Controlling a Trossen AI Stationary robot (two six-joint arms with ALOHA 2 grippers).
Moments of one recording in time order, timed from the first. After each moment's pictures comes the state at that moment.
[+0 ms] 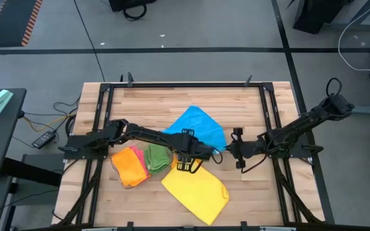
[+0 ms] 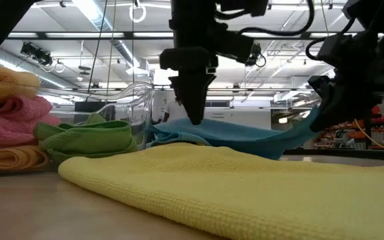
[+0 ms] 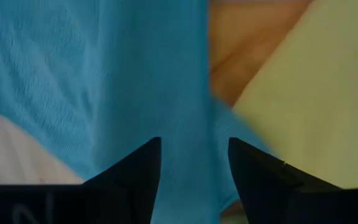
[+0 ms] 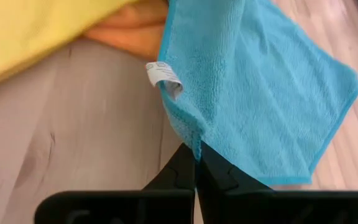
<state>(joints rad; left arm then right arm) -0.18 2.25 1.99 -1.20 -0.30 -0.01 0.36 1.10 0.35 -0.08 0.45 0.03</state>
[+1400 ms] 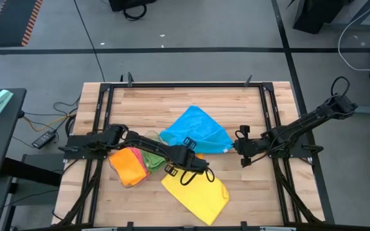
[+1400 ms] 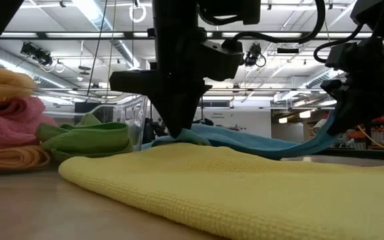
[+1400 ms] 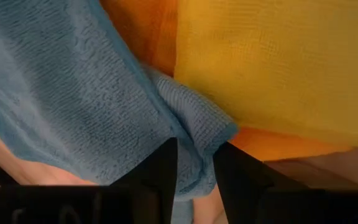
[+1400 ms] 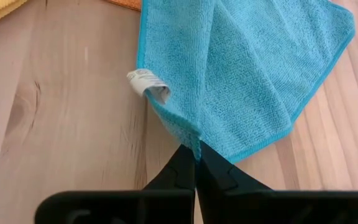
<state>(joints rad) -0.26 2.26 1.88 -1.19 -0.42 0.35 0.36 0.98 0.35 -0.34 0.45 0.16</state>
